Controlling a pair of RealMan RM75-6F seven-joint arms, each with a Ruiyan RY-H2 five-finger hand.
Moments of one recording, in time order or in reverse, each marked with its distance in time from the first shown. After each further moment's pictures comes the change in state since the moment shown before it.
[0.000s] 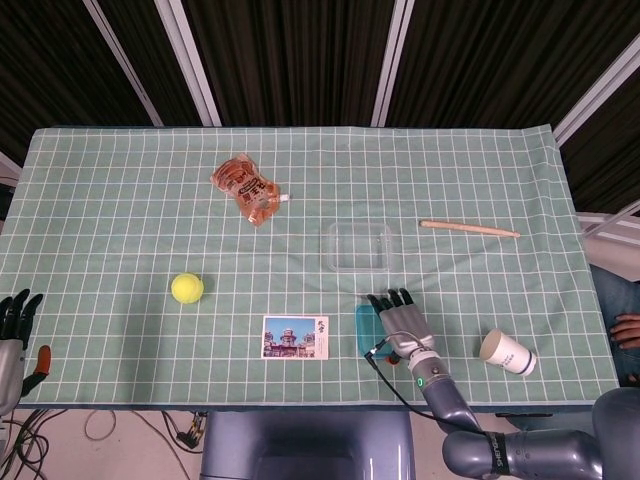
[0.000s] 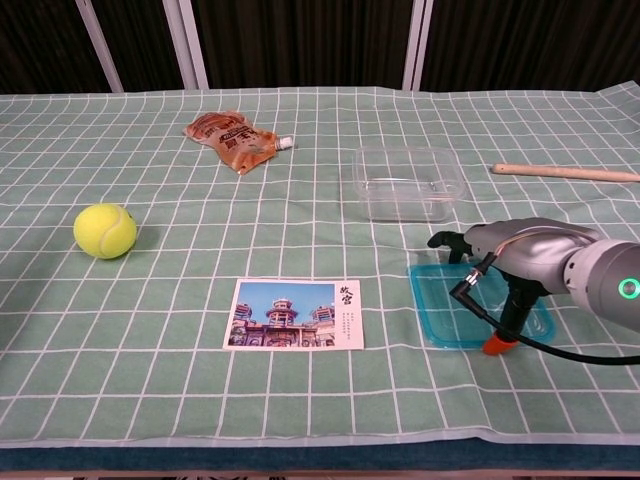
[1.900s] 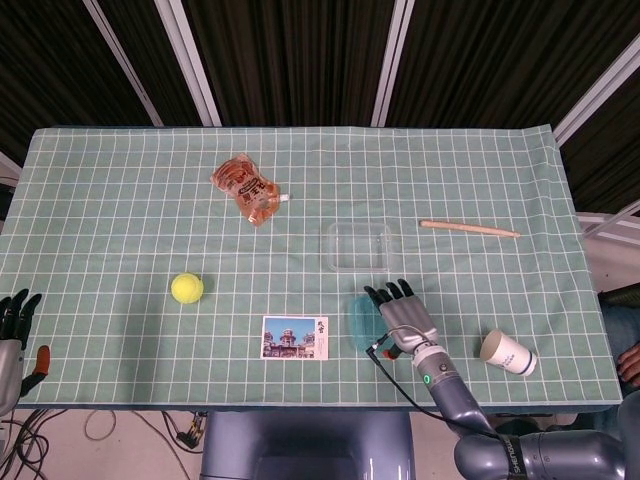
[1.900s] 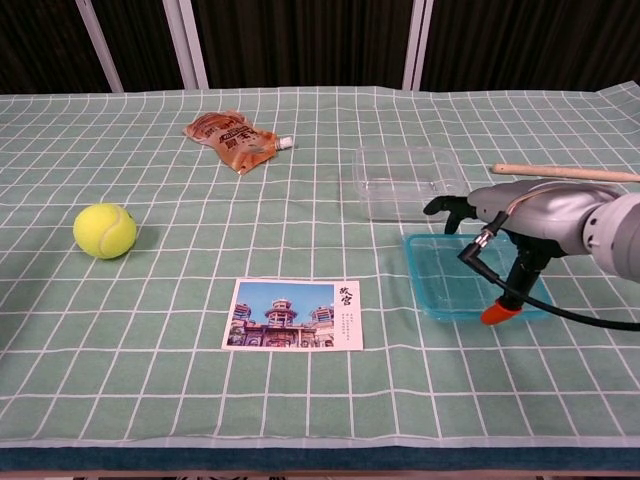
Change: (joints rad) left arm 0.001 0.004 0.000 -0.004 -0.001 0.003 -0.005; right arm 0.001 0.109 0.033 -0.123 -0.102 0.056 0.037
